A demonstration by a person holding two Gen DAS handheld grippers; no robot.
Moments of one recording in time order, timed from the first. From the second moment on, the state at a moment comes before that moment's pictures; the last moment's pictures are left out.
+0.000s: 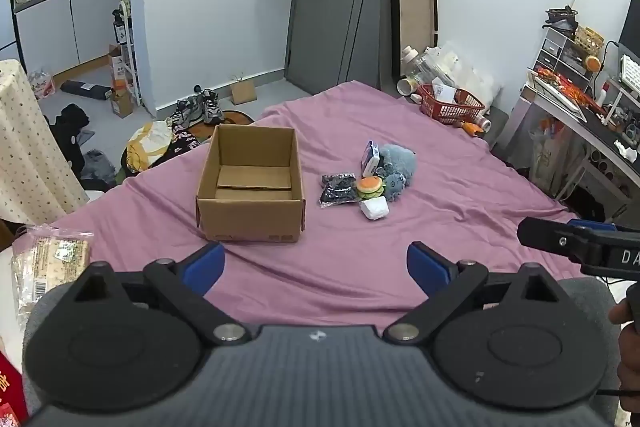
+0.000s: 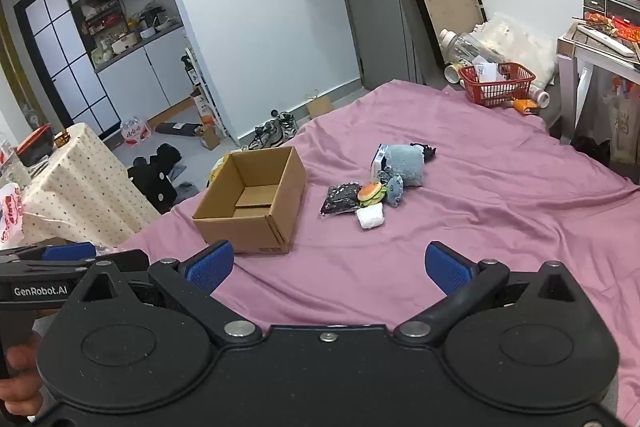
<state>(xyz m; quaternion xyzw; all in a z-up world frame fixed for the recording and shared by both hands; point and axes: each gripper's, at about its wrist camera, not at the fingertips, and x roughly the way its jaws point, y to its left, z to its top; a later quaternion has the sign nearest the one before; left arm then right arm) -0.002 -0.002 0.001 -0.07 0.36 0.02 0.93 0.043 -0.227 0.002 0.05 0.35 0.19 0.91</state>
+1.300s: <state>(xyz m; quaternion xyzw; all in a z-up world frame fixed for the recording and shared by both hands) -0.021 0.011 0.006 -0.10 0.34 0.03 0.93 0.034 -0.220 0.011 0.02 0.34 0.19 0.92</state>
